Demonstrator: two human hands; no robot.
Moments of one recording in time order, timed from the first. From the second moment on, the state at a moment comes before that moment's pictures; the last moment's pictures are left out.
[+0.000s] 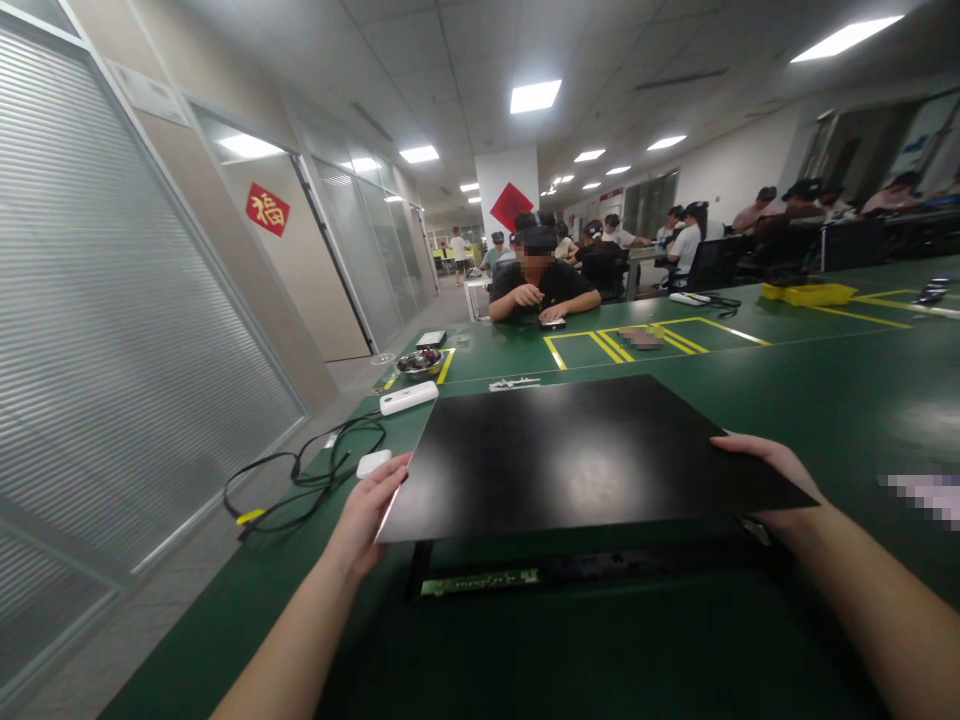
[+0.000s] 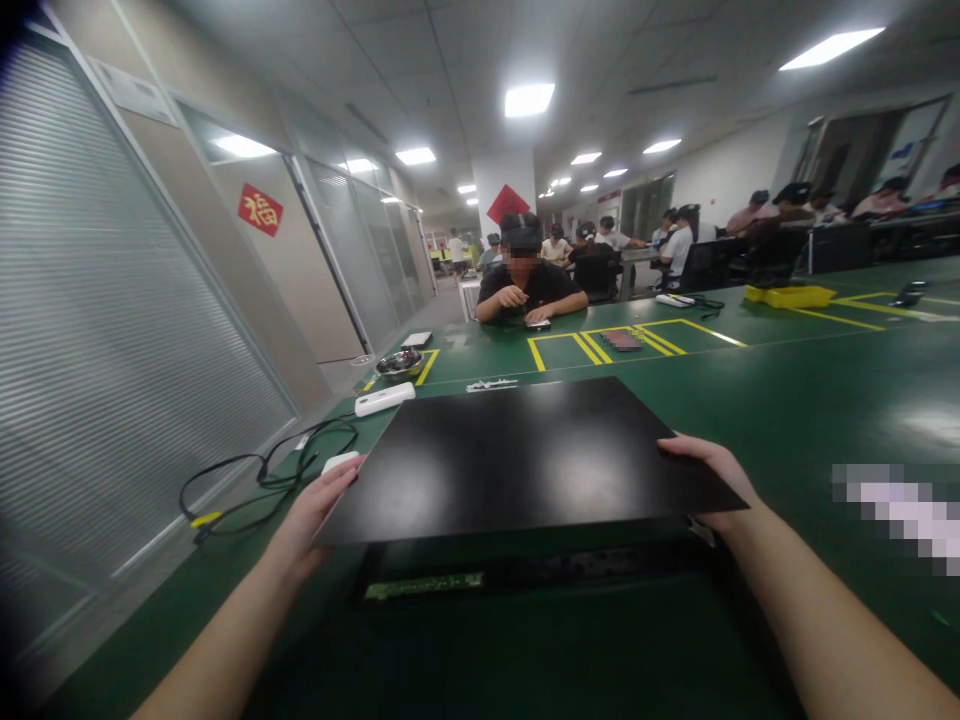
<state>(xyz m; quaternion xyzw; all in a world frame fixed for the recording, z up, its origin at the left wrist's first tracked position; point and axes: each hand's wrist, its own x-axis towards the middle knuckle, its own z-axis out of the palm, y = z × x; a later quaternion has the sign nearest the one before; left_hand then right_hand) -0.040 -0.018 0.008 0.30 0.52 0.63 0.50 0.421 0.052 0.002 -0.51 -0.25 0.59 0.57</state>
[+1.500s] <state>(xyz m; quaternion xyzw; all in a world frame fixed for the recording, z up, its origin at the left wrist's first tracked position) -0.029 -0.016 0.005 0.23 0.60 0.62 0.44 0.467 0.107 -0.083 -0.70 -0.62 0.21 0.29</state>
